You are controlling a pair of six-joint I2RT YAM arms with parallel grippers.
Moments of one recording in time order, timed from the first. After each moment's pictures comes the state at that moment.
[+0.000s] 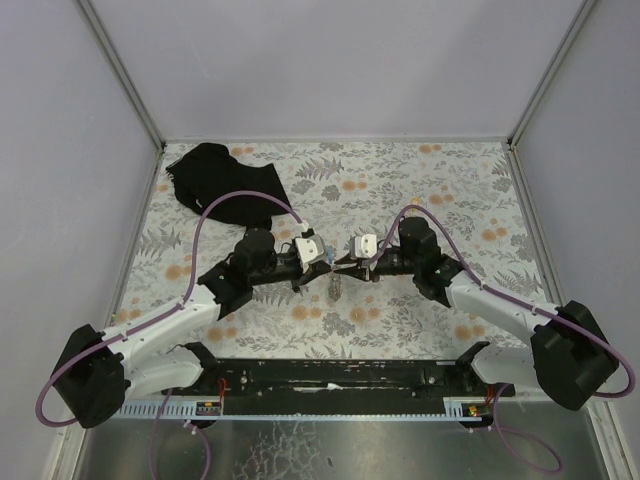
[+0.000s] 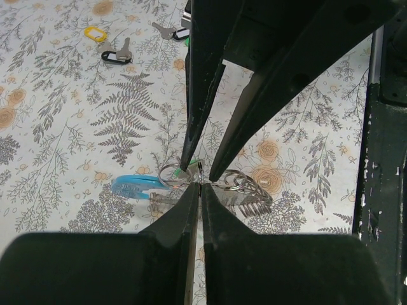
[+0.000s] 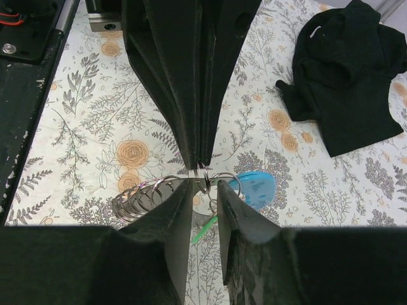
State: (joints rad) left arm -0.73 1.08 0.63 0.12 0.49 0.24; right arm 0.65 1.23 0.63 0.27 -0.81 -0.55
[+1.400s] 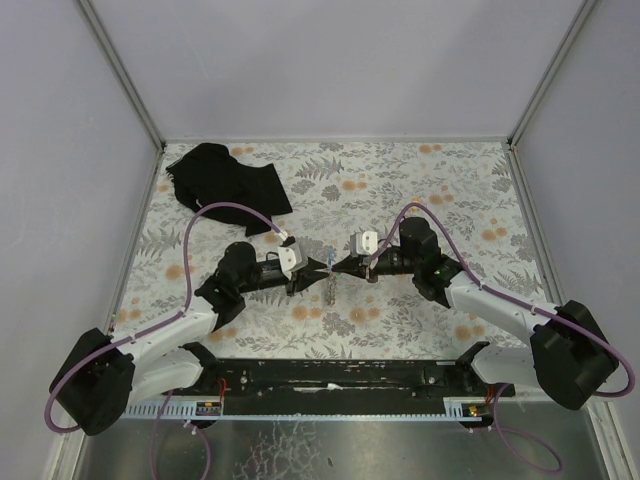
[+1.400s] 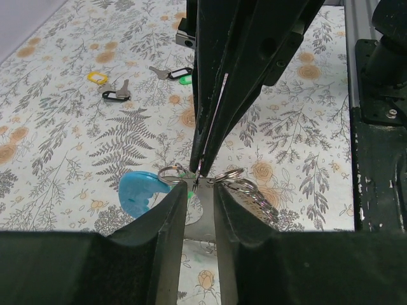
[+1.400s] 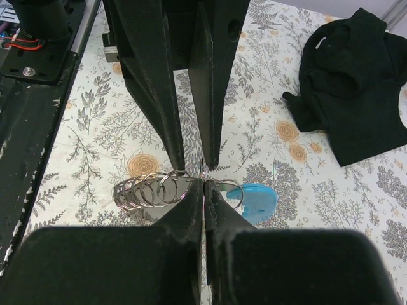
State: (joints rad) left arm -0.65 1.06 0.42 0.53 0.65 0.16; right arm 0.65 1.24 0.63 0.32 -0.83 -0.47
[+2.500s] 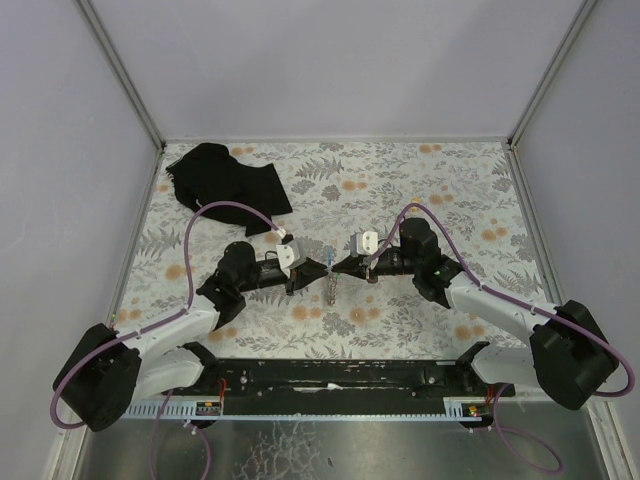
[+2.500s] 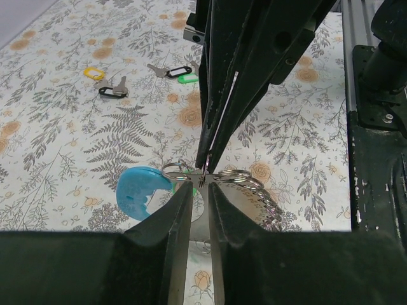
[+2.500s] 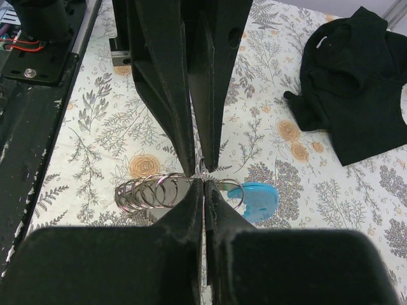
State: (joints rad) left arm -0.62 1.09 0.40 0.59 0.67 0.11; right arm 0.65 1.24 0.62 0.33 -0.83 -0.45
